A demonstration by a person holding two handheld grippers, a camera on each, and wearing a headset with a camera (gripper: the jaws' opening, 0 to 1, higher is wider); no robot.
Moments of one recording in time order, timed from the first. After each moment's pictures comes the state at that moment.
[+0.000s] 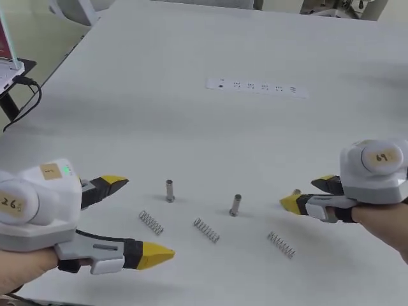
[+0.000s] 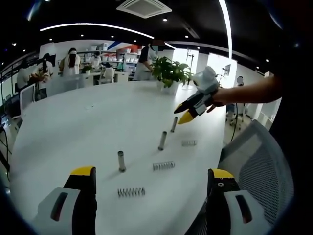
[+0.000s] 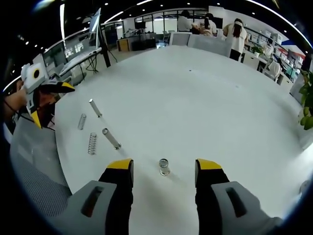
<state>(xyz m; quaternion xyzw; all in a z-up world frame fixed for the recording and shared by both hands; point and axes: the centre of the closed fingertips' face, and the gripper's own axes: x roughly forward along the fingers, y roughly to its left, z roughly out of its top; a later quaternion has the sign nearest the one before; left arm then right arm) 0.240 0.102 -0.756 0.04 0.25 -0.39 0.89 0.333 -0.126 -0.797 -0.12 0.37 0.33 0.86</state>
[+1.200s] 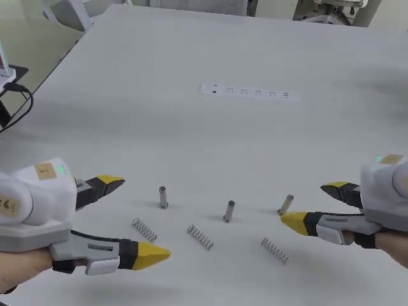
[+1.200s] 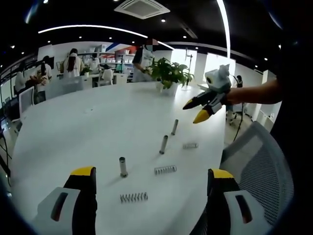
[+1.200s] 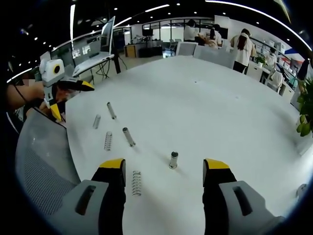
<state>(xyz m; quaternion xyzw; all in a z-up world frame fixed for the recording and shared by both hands) 0.247 0.097 -0.750 0.04 0.24 -0.39 0.89 0.303 -0.132 -0.767 -0.13 0.33 0.36 0.86</state>
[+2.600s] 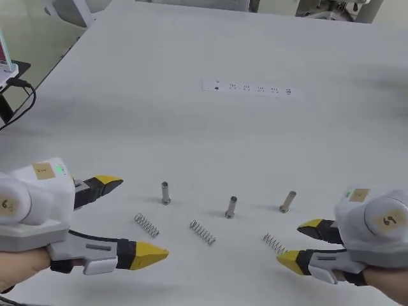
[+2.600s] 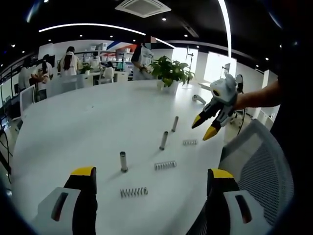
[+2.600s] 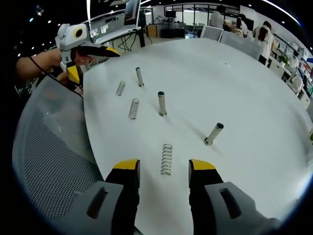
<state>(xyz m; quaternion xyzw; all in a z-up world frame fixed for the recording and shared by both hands) 0.241 0.103 -0.754 0.04 0.25 -0.39 0.89 0.246 -0.112 -0.818 -0.18 0.39 0.43 0.79</state>
